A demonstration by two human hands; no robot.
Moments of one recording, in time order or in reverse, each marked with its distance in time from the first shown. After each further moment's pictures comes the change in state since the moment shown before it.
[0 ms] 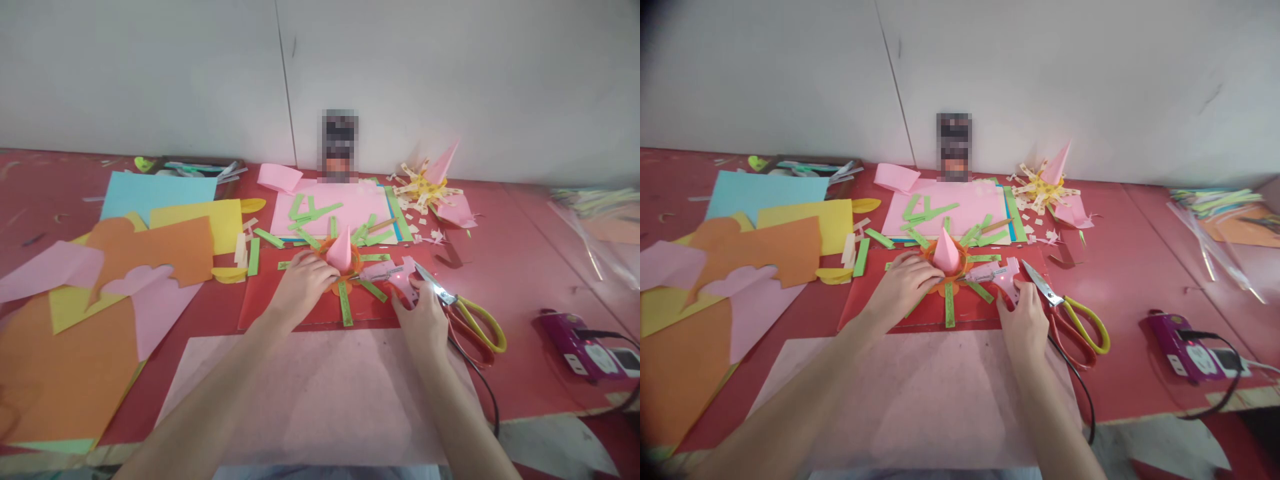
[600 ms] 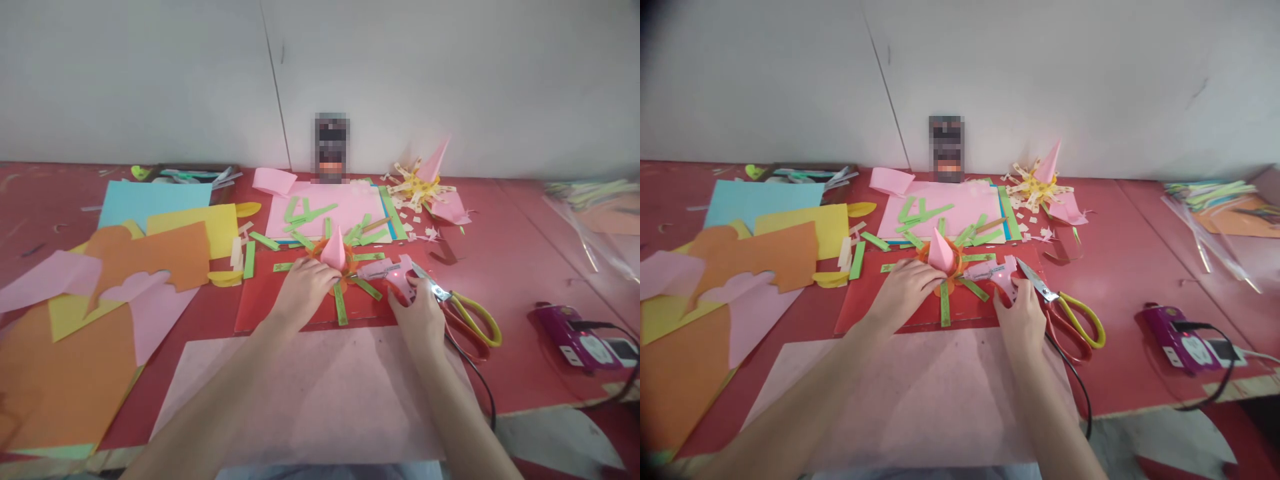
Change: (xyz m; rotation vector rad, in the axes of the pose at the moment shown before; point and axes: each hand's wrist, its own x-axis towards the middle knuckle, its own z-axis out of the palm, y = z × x) left_hand 0.005 0.014 0.002 0.001 -0.048 -0.084; right_hand 0.003 0.001 -0.002 0.057 -0.016 0.065
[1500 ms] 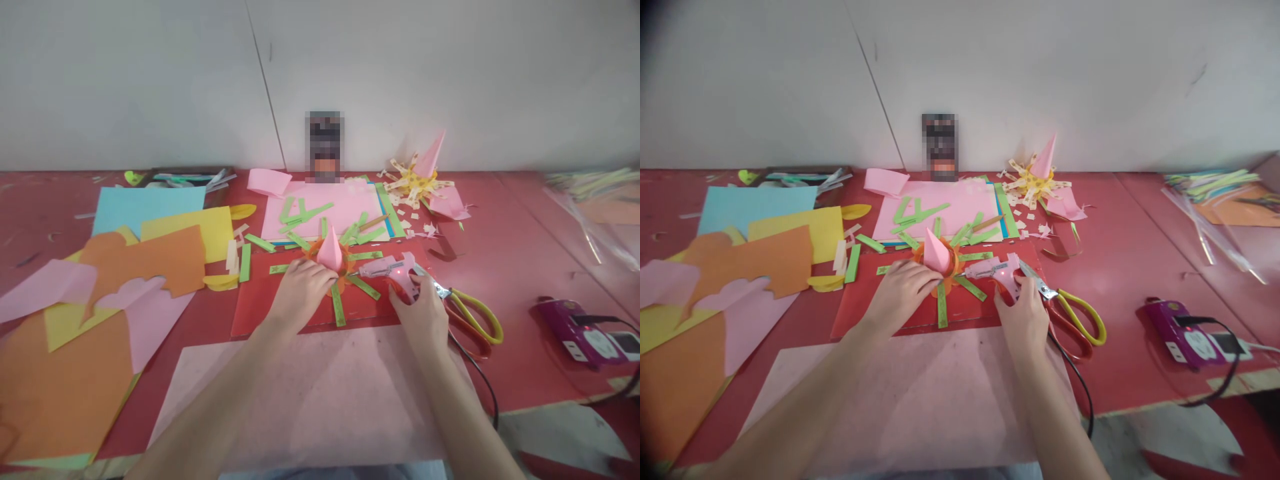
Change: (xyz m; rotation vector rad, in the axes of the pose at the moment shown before) left_hand 0.000 0.001 0.002 0.040 0.004 0.017; right_hand 0.003 0.001 -0.005 0.017 0.009 0.040
